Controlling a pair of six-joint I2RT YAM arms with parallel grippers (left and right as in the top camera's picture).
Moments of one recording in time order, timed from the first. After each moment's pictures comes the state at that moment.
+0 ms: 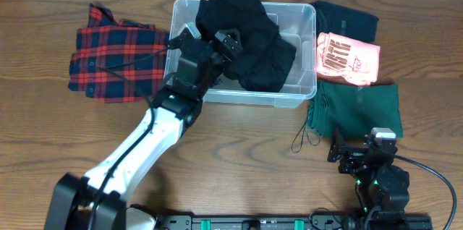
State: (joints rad) left arm -0.44 1.47 0.92 0.14 -0.02 -1.14; right arm 0.04 0.01 0.14 -0.52 0.02 0.18
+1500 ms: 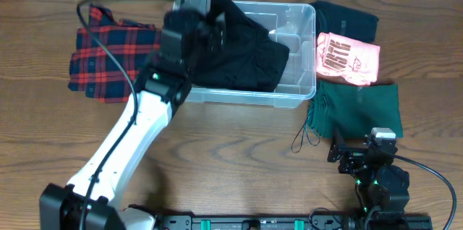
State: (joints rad) left arm -0.37 1.52 1.21 -0.06 -0.08 -0.12; right arm 0.04 0.01 0.14 -0.52 0.02 0.18
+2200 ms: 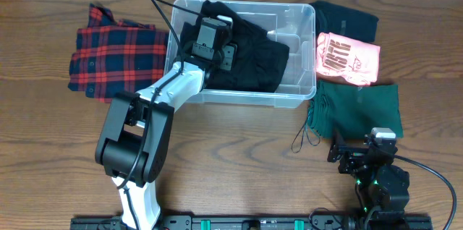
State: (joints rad) left arm -0.37 2.00 1.26 -0.11 -0.03 -0.12; right arm 0.04 0.01 0.14 -0.52 0.02 0.18
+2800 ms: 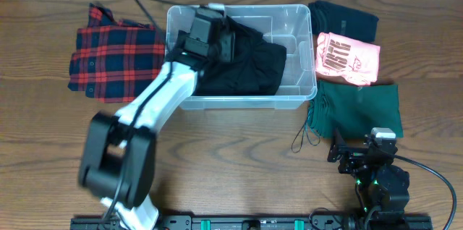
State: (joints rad) left arm -0.37 1.81 1.28 -0.14 -0.04 -0.22; right arm 0.04 0.01 0.14 -0.52 0.02 0.18
